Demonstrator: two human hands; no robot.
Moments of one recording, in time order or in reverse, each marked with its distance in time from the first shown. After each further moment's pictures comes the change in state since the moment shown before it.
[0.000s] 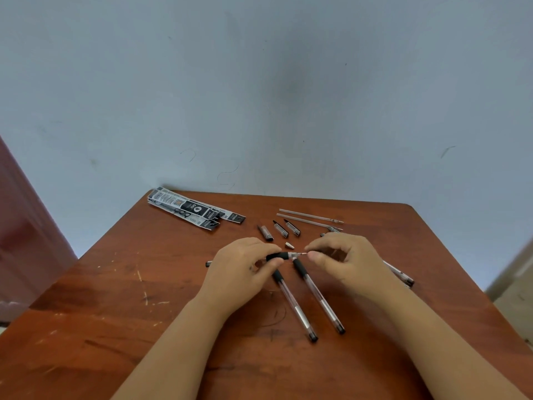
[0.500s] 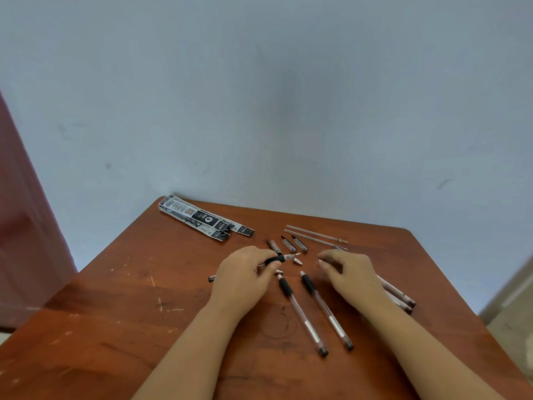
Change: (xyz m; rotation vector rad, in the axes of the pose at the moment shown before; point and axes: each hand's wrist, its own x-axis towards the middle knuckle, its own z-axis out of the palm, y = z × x) left_hand 0.001 -0.013 -0.002 0.010 0.078 -0.155; right_hand 0.016 0.008 0.014 -0.290 0.112 0.125
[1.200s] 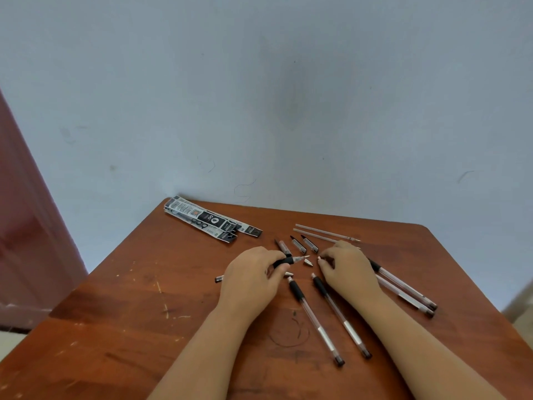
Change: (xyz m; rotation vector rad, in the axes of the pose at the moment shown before) left_hand 0.006 -0.004 0.003 0.072 -0.023 -0.013; right_hand 0.026 0.007 0.032 -0.228 0.007 -0.002
